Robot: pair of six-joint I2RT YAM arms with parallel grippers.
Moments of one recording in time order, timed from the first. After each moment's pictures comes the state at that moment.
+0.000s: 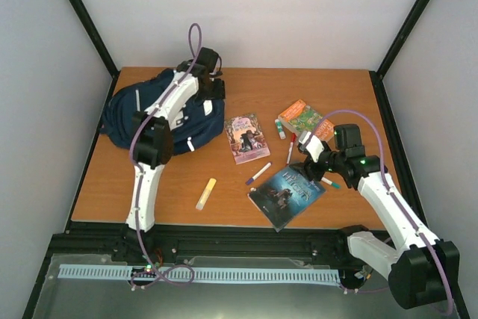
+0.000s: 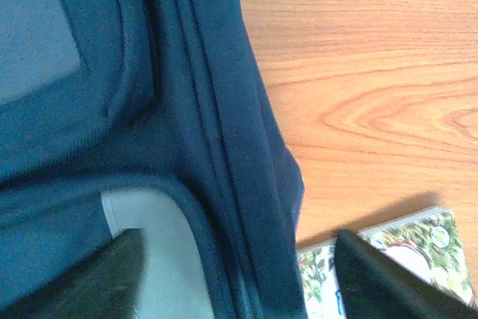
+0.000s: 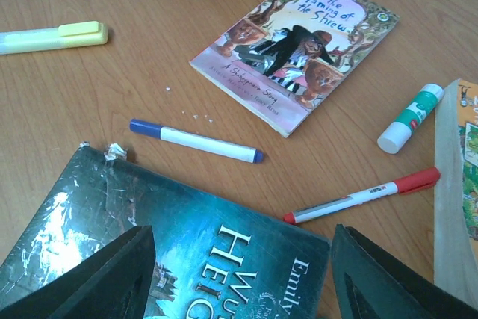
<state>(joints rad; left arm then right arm) -0.35 2.35 2.24 -0.99 -0.05 -0.42 0.20 1.00 0.72 -0.58 -0.58 -0.63</state>
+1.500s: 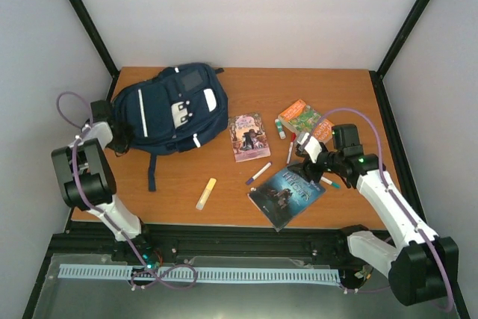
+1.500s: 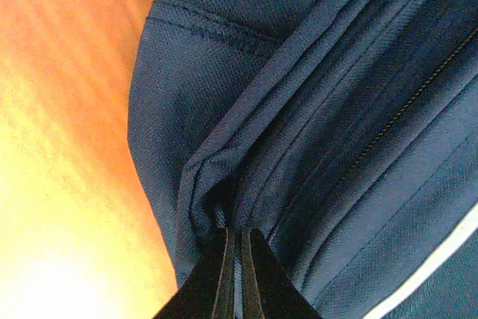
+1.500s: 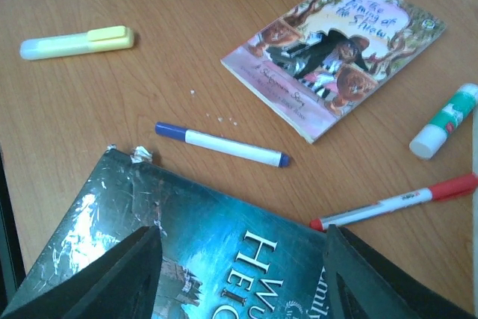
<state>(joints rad) 0.35 1.74 1.10 -0.48 0.14 -0.84 0.21 1.00 0.72 -0.61 -0.65 -0.63</state>
